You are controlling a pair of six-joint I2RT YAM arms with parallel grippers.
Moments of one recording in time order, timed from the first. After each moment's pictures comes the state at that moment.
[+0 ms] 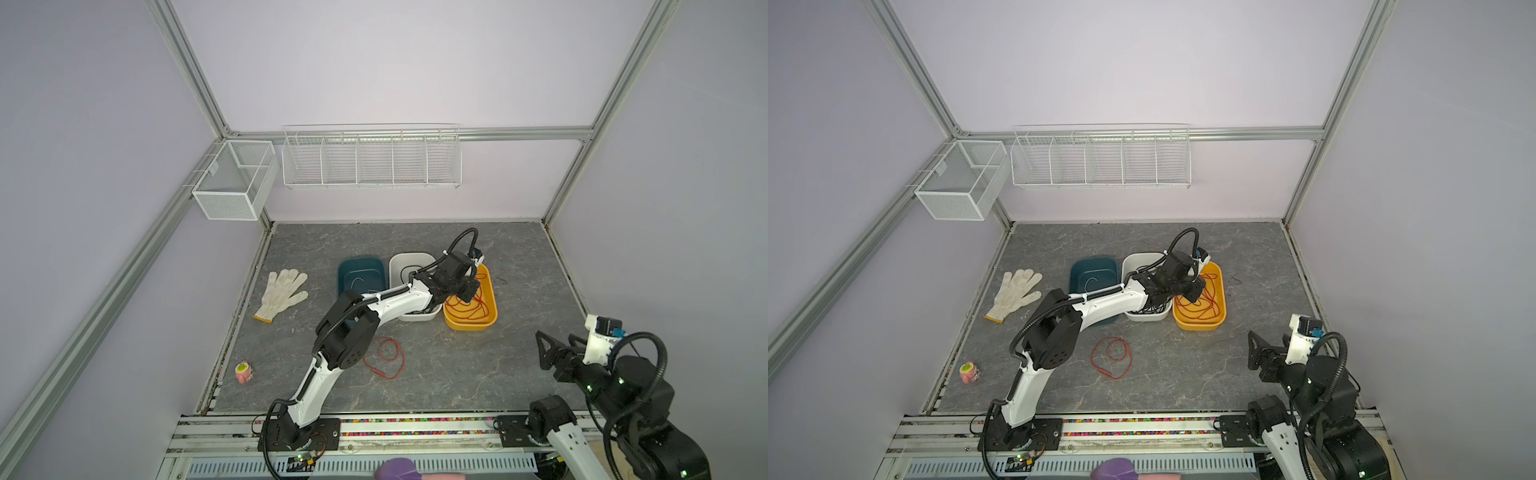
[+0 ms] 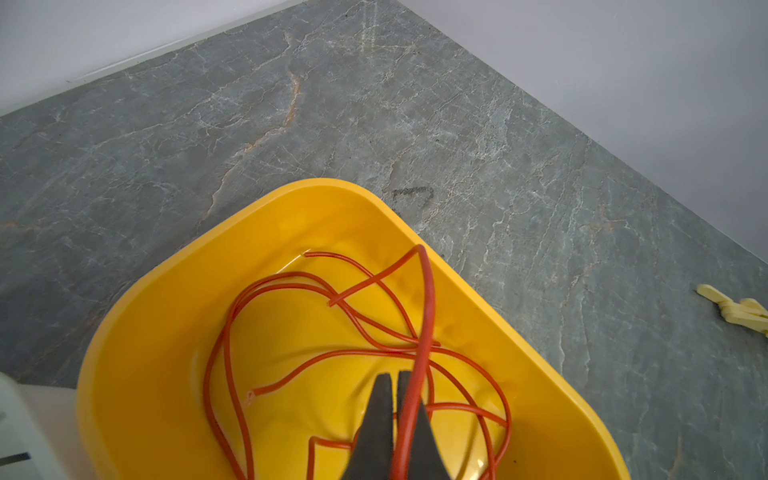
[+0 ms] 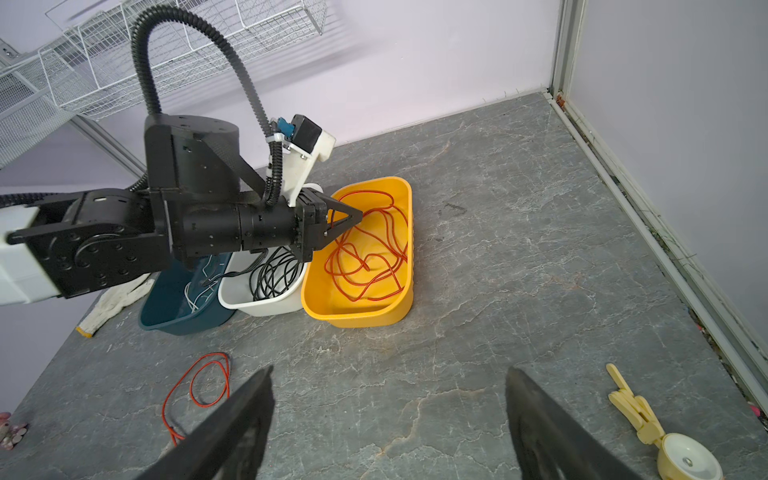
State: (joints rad) left arm -0.97 2.21 1.73 -0.13 0.05 -0.15; right arm 0.27 0.20 0.90 -1.09 0.10 0.36
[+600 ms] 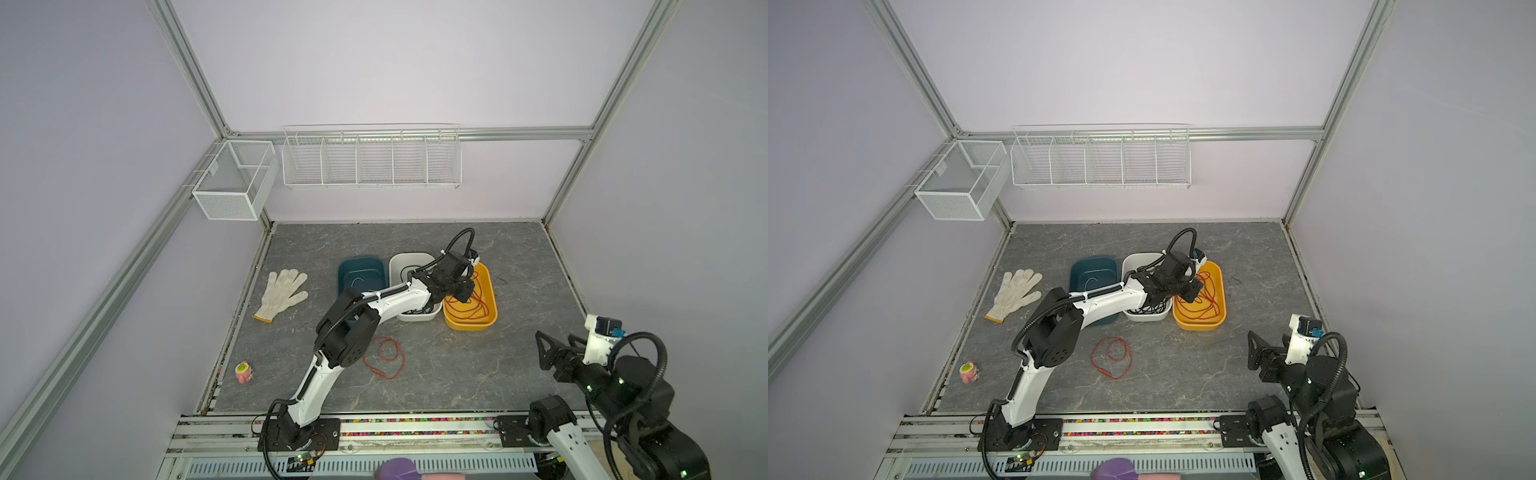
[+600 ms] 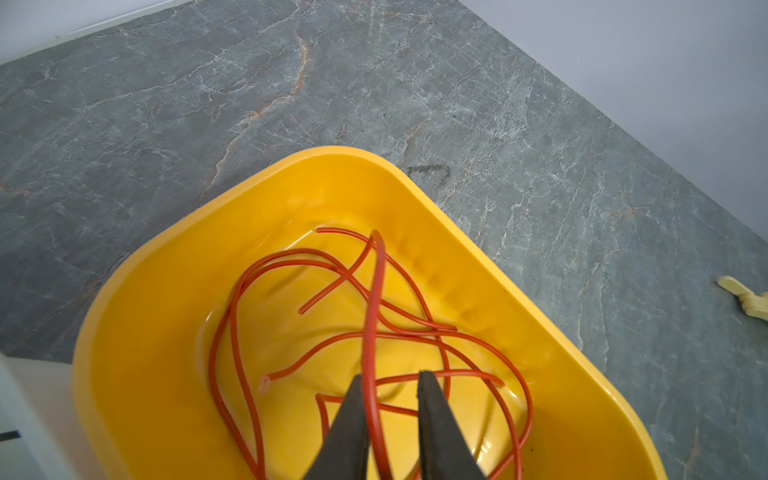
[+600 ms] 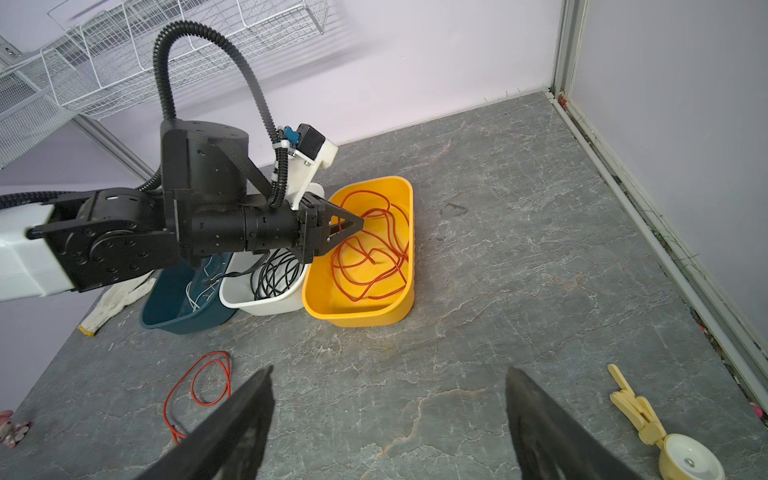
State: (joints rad) left arm -0.95 2.21 1.73 -0.17 0.07 -0.16; right arm 0.27 0.20 0.90 -1.09 0.09 0.36
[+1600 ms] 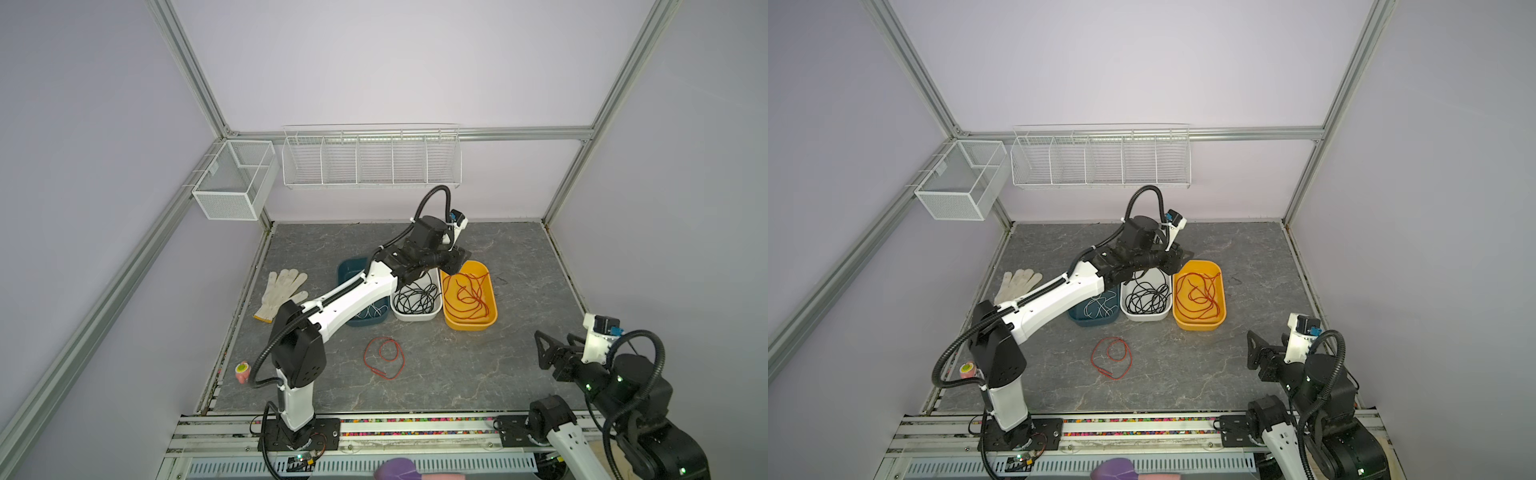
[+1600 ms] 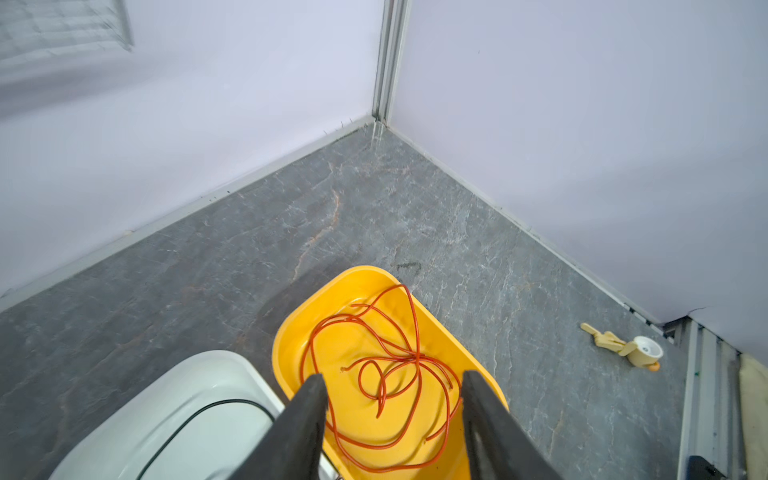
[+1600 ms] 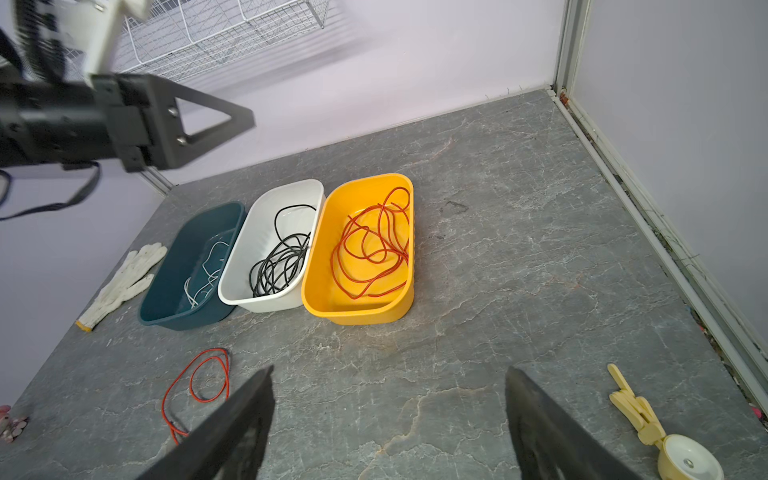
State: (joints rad) left arm -0.86 1.81 1.71 -0.31 0.13 -0.13; right arm 0.27 0.21 0.90 -1.09 0.09 0.35
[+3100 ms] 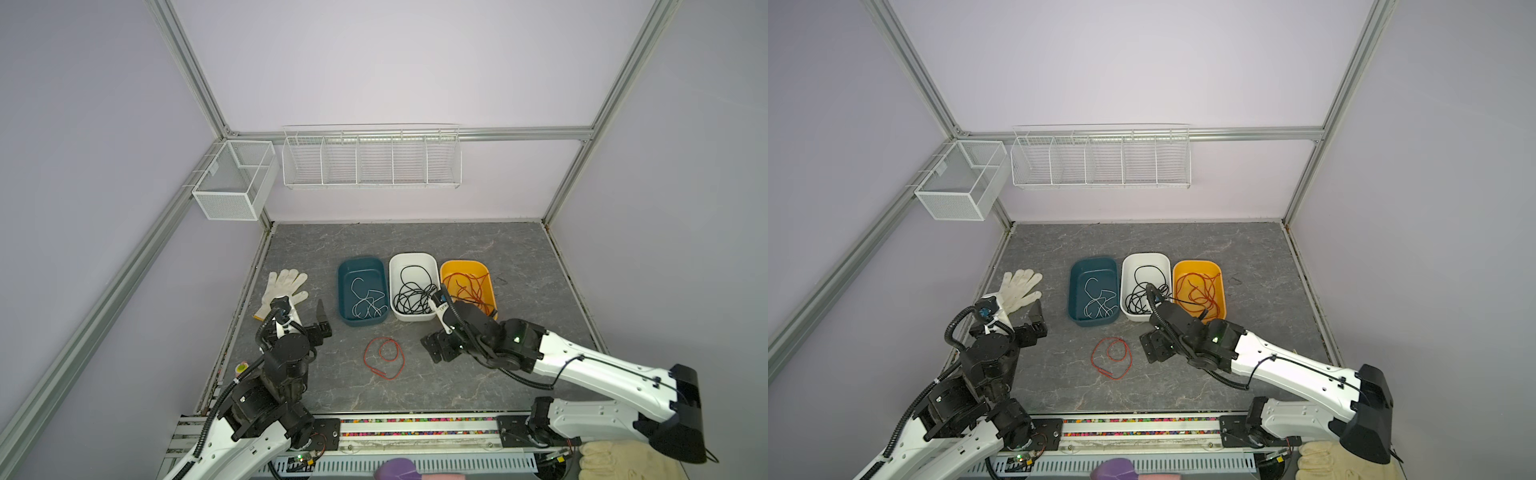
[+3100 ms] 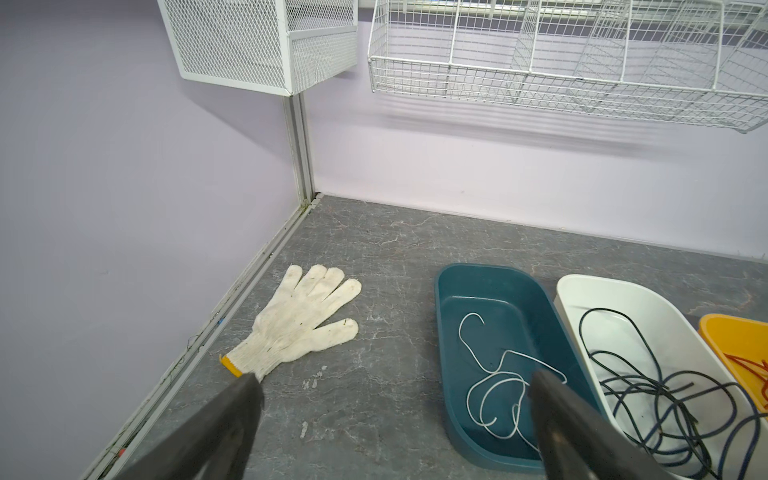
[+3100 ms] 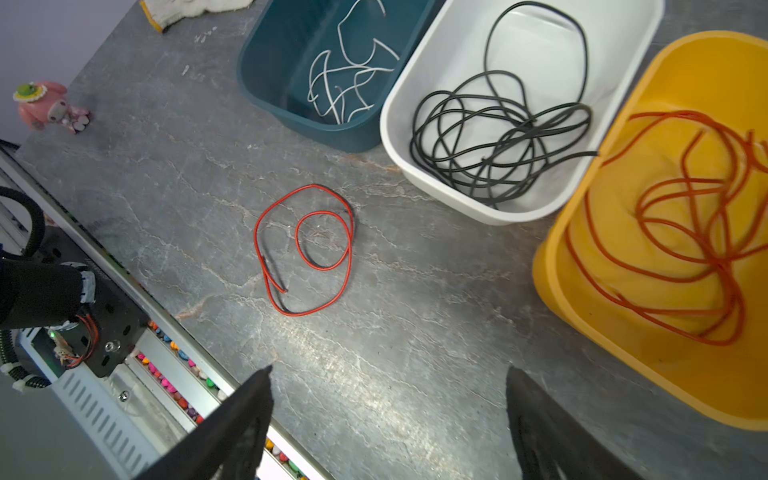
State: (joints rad) left arm -0.78 0.39 0.59 -0.50 -0.87 -0.31; right arm 1.09 1.20 0.98 -0.66 0.19 0.47
